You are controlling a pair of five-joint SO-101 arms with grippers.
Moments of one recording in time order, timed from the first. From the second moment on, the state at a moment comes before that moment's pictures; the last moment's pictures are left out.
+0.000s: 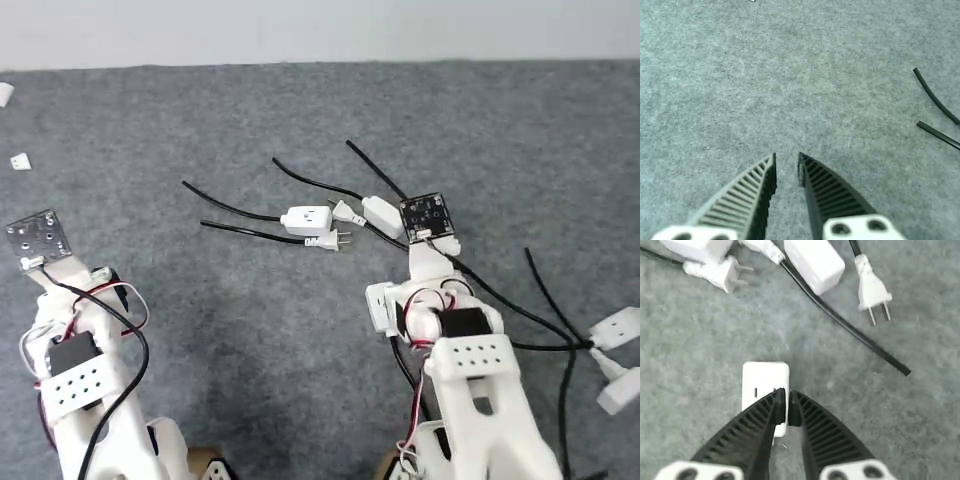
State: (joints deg) left arm -30.9 -49.5 70.2 37.9 4.4; right arm -8.0 -41.3 65.7 44.3 6.0
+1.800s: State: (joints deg) left arm -30.9 -49.5 70.2 37.9 4.4; right arm -13.5 -40.1 66.1 46.8 10.7
